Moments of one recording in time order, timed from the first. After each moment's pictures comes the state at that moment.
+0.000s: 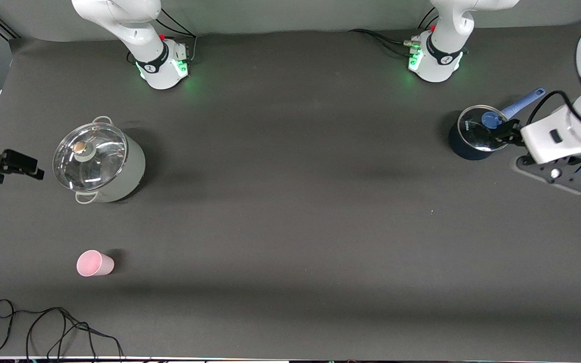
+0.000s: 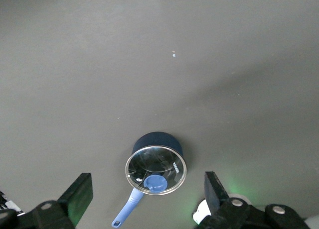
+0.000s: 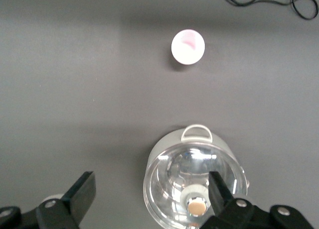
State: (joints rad) left arm -0.11 0.11 0.04 -1.54 0.09 1.44 0.33; right arm -0.06 0.07 -0.08 -1.60 0.05 1.65 -0.17
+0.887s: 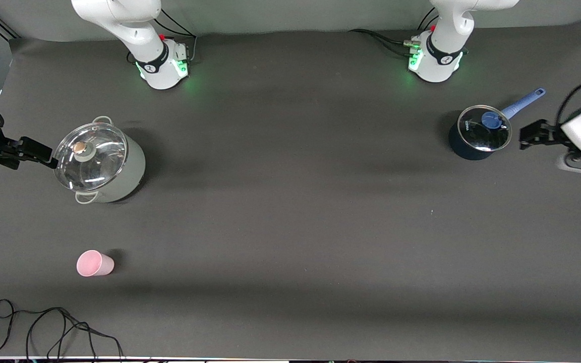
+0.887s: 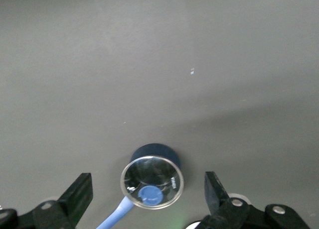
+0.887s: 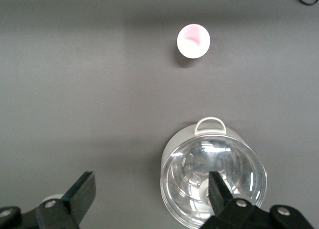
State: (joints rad) left arm -0.08 0.03 0.02 -1.63 0.07 1.55 0.18; right arm -0.02 0.00 -0.07 -1.68 0.05 1.71 -0.05
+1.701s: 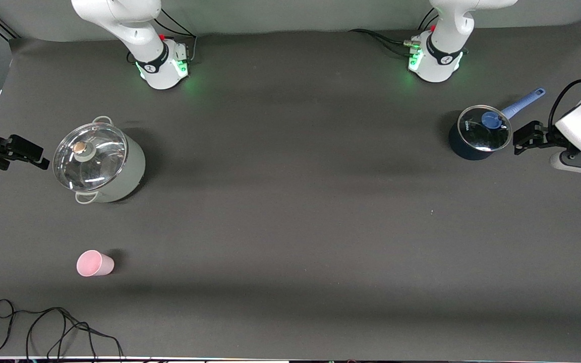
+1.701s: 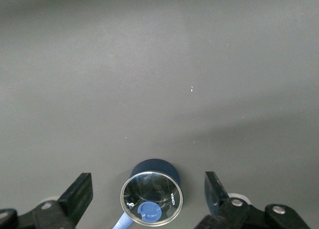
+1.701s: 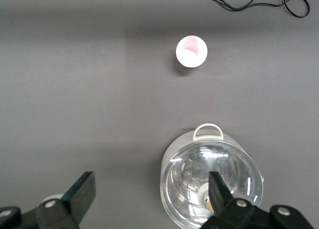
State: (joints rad) left arm -0.02 0.03 -0.03 -1.64 0.07 1.62 0.17; right arm -0.02 0.00 -0.07 -1.65 0.04 1.70 -0.05
